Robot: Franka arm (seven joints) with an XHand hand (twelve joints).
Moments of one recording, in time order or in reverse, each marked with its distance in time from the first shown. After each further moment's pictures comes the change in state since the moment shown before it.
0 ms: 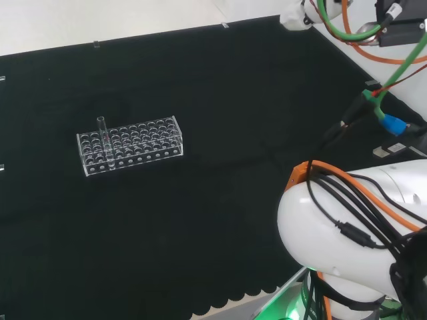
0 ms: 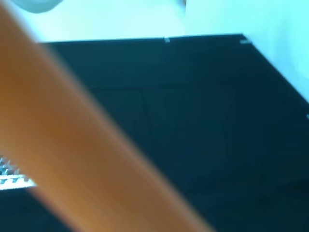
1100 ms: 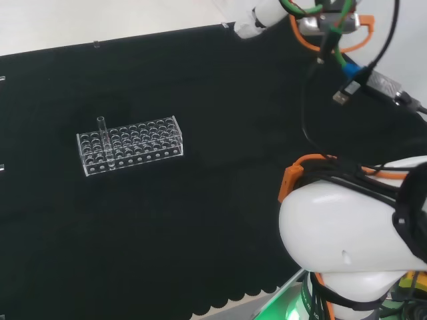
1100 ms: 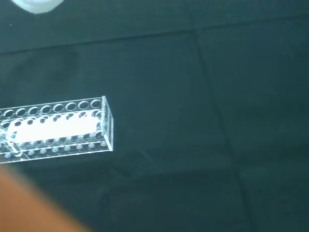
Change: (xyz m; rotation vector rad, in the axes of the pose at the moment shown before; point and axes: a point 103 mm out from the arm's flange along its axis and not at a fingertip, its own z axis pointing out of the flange) arm 0.046 0.099 0.046 0.205 0.115 -0.106
